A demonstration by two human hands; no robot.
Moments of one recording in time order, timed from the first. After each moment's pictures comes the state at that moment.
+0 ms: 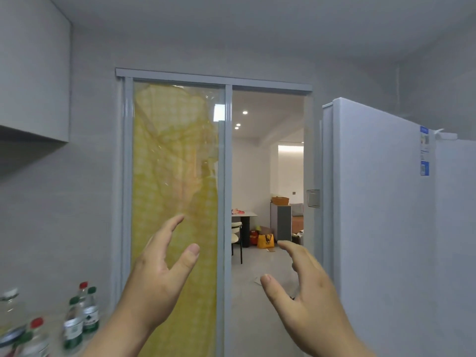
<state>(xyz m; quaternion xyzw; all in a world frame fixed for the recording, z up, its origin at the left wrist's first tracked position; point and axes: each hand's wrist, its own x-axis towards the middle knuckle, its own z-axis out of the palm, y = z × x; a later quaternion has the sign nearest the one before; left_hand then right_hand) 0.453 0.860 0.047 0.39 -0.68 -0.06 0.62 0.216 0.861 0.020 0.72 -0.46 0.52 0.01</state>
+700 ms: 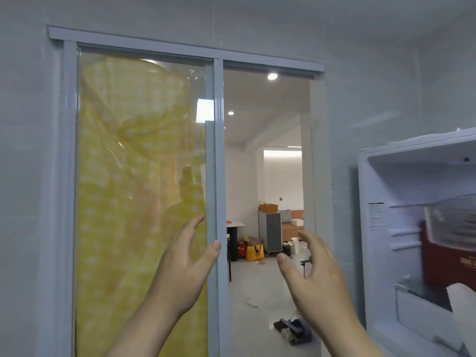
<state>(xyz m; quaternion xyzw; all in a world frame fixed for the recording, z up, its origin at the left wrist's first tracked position) 0.456 0.499 0.062 0.34 -0.71 -0.10 0.61 0.232 0.525 0.035 0.60 -0.53 0.60 0.03</state>
